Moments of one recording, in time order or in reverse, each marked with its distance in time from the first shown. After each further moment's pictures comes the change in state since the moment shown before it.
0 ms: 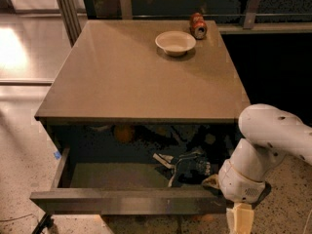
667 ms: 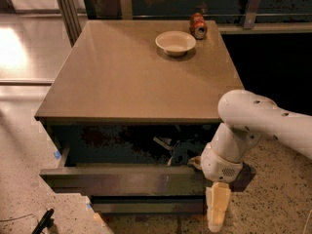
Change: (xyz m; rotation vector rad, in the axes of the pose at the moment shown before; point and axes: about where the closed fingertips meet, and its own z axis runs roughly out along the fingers) arm -0.028 -0.048 -0.009 0.046 0.018 0.025
